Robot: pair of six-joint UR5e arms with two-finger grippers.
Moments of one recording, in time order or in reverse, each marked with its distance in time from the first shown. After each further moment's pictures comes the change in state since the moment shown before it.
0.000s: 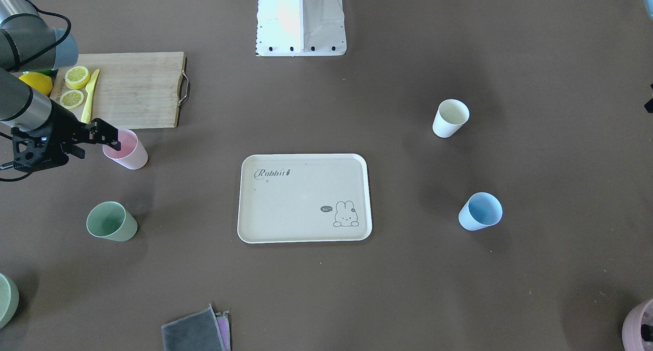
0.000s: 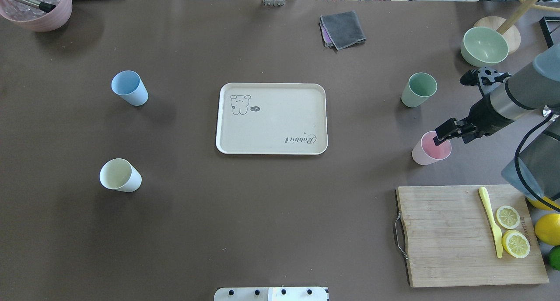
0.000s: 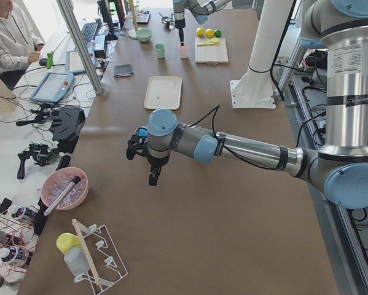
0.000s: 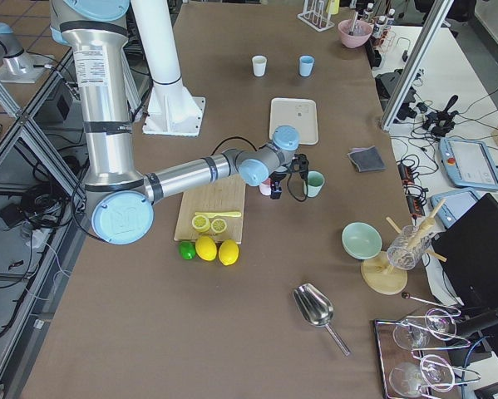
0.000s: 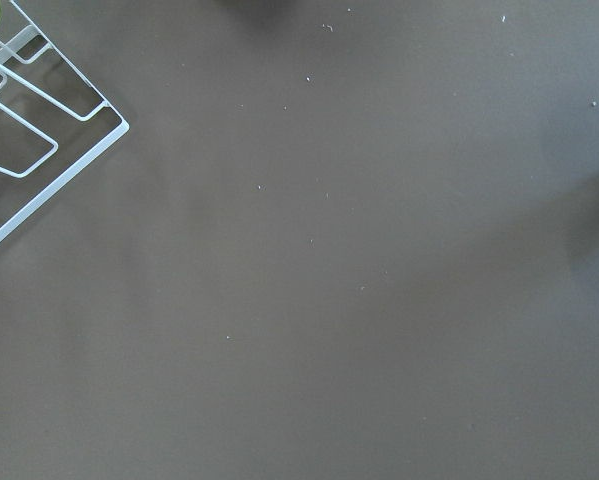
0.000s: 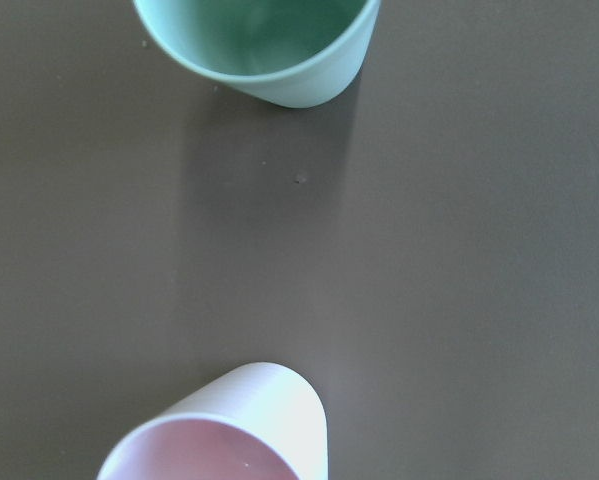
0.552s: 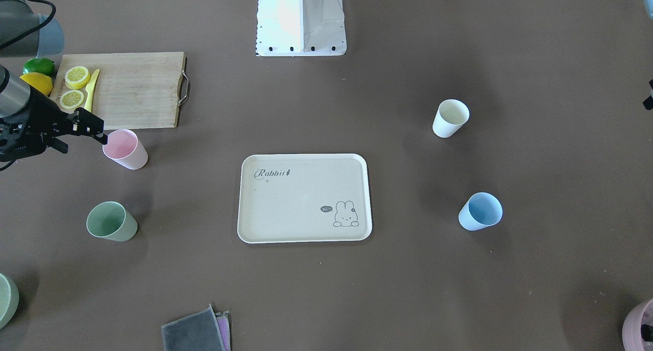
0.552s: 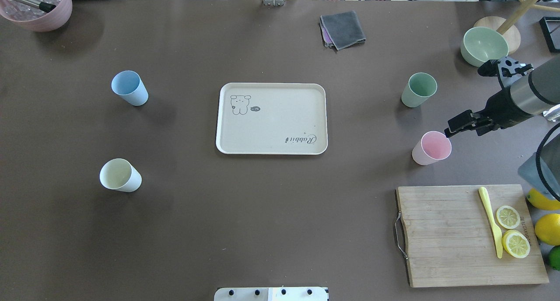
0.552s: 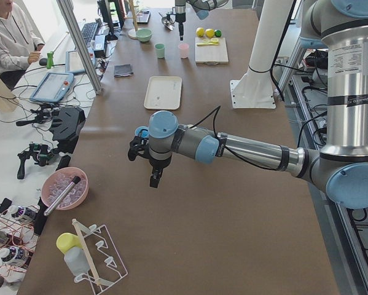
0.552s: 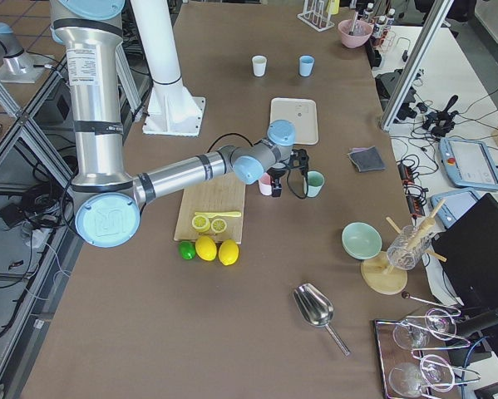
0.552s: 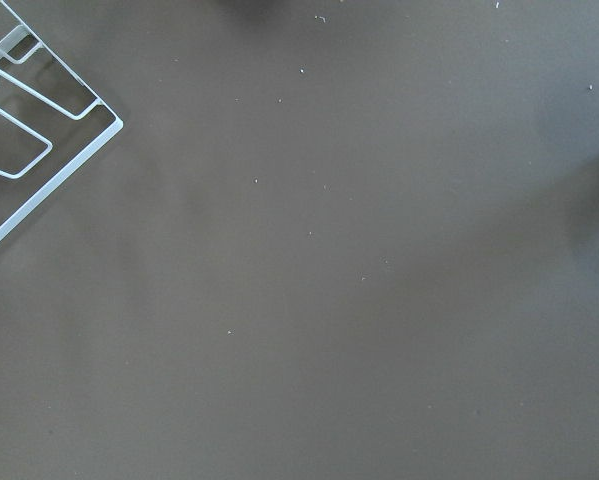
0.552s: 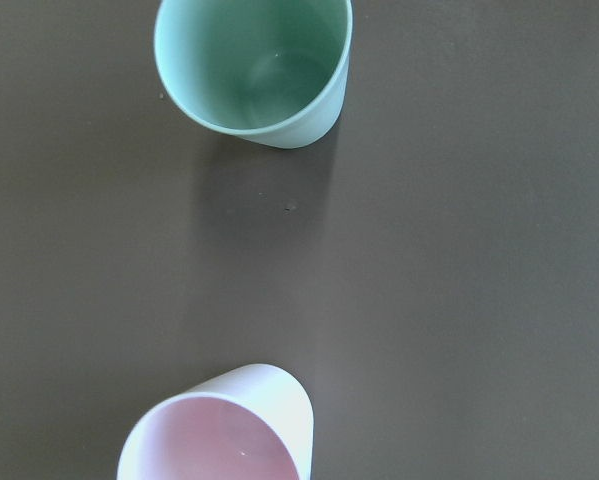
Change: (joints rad) left arm 0.000 0.011 -0.003 0.022 -0.002 0.070; right arm 0.046 -0.022 0.051 0.001 -0.010 -0.001
